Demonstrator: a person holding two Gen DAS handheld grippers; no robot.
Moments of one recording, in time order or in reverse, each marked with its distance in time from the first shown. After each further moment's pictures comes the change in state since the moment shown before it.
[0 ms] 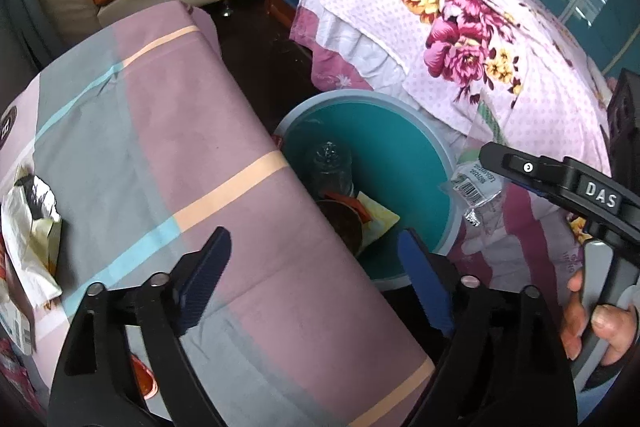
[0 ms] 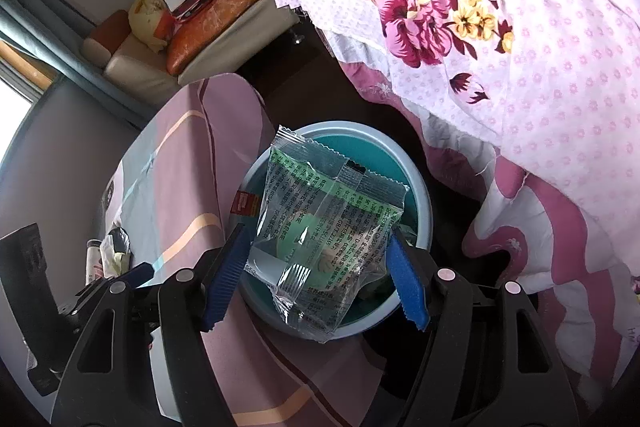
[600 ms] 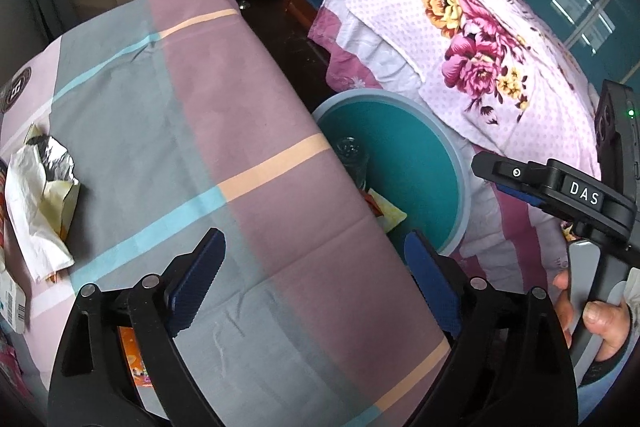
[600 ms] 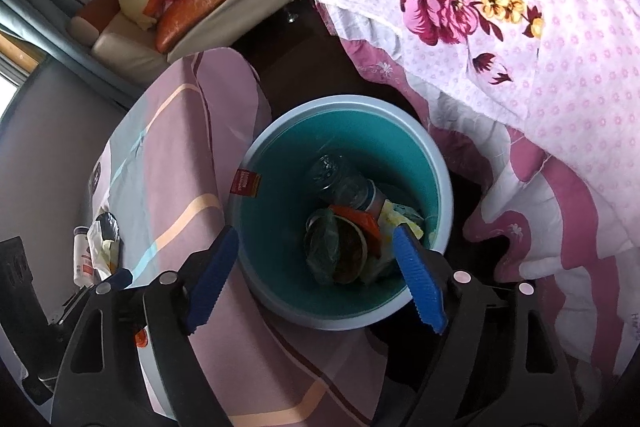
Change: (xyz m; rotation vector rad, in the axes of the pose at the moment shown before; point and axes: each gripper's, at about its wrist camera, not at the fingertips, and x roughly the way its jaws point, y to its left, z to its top) left arm -0.012 0.039 -0.018 -0.086 -0.008 -0.033; right arm 0.018 0.029 -0.008 -0.013 0.074 -0.051
